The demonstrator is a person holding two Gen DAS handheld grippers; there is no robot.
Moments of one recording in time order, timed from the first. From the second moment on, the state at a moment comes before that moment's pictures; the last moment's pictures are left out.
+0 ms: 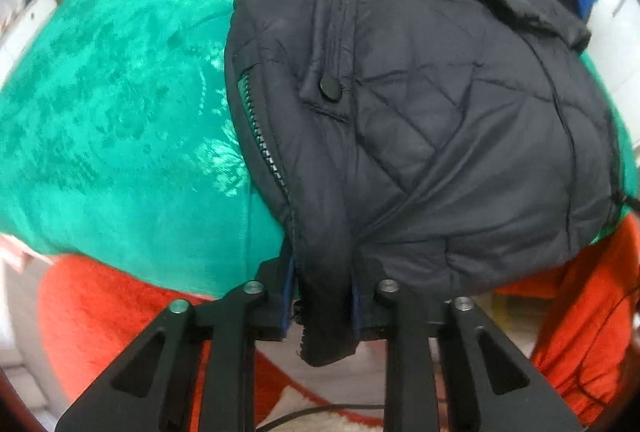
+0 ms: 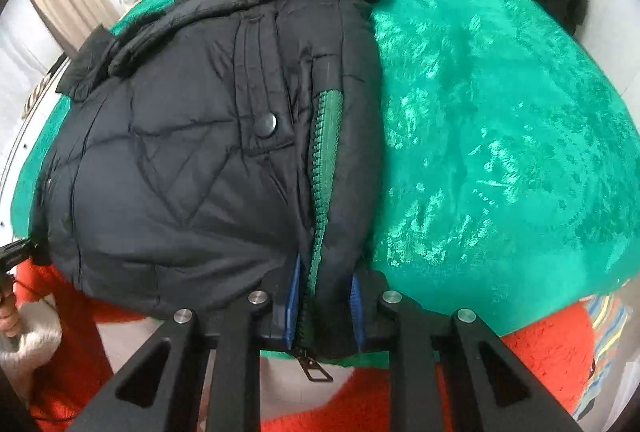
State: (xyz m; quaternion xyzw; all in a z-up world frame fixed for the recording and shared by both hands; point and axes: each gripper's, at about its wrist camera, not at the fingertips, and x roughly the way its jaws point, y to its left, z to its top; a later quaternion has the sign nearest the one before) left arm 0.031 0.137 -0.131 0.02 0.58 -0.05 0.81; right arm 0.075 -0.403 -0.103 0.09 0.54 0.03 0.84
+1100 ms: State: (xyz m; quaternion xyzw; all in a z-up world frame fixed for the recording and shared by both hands) left arm 0.216 0.176 0.020 0.01 0.35 0.06 0.94; right arm -0.006 -0.292 -0.045 -0.01 0.35 0.13 0.93
